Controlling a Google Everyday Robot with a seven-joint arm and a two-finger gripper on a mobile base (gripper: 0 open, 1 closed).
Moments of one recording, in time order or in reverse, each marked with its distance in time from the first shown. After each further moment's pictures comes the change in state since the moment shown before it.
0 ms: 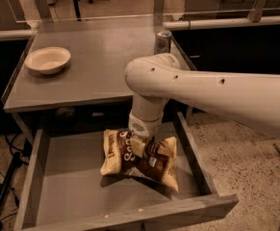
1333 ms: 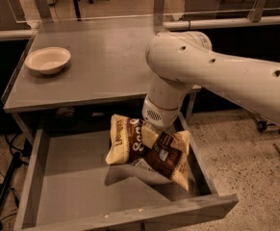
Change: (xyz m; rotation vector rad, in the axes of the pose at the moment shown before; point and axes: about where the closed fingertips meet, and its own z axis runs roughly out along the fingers) arm 0.031 0.009 -0.068 0.018 -0.078 0.064
